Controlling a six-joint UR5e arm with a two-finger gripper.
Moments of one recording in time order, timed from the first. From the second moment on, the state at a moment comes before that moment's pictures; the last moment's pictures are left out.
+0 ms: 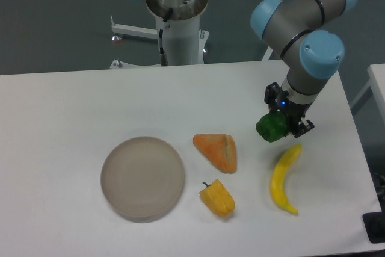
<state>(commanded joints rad) 2.44 -2.06 -1.26 -1.42 1.56 1.59</state>
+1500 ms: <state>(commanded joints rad) 2.64 -1.86 -1.74 -1.12 1.57 2.05</state>
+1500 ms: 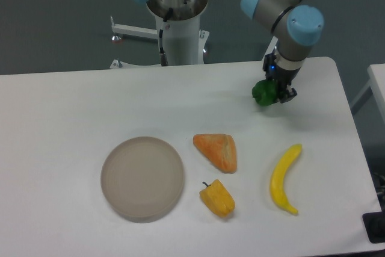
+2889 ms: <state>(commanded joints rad) 2.41 -2.04 -1.31 -1.30 1.55 1.50</state>
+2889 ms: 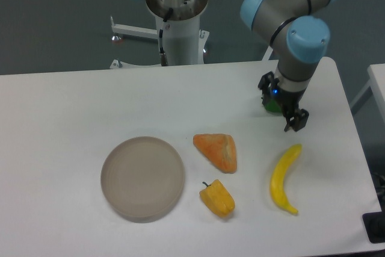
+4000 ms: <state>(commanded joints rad) 2.37 -2.09 -1.25 -1.35 1.56 1.39</state>
